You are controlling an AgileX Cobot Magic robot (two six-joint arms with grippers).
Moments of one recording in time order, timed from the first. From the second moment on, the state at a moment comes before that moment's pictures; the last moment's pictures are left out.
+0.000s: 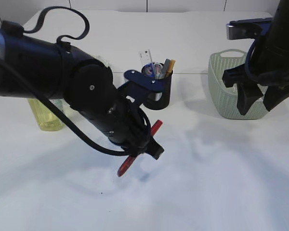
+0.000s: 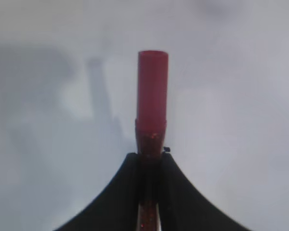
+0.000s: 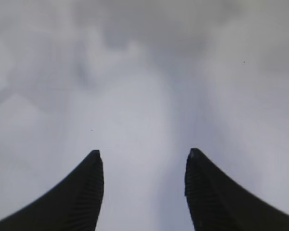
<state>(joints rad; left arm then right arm) -0.79 1.90 -1.23 0.00 0.53 -0.08 0.28 1.67 -1.40 -0.05 1.23 0.15</state>
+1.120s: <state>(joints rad) -0.61 1.98 -1.34 0.05 -0.54 -0.08 0.28 1.67 -1.40 -0.08 1.23 0.14</state>
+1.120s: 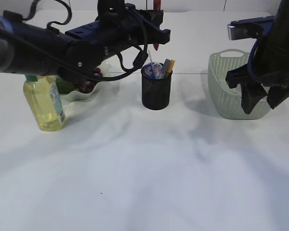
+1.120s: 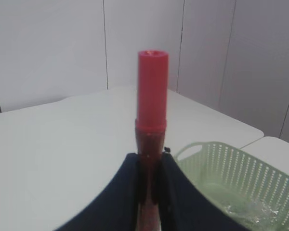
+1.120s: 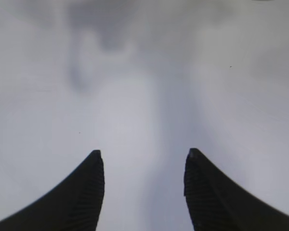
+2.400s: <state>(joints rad) -0.57 2.26 -1.51 0.03 -0.59 -0.08 0.28 1.67 -1.40 -0.13 1.23 0.13</state>
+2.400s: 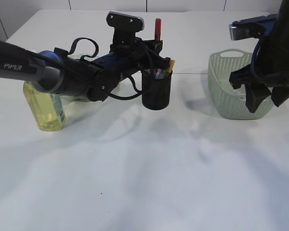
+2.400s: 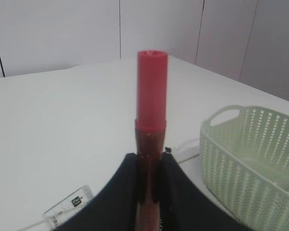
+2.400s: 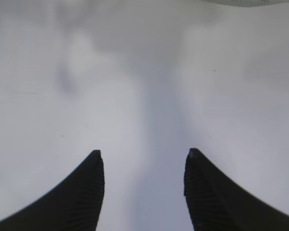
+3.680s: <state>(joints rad) -0.57 2.26 -1.51 0.03 -0.52 -0.08 0.28 1.67 -1.40 -0.13 1.23 0.13</state>
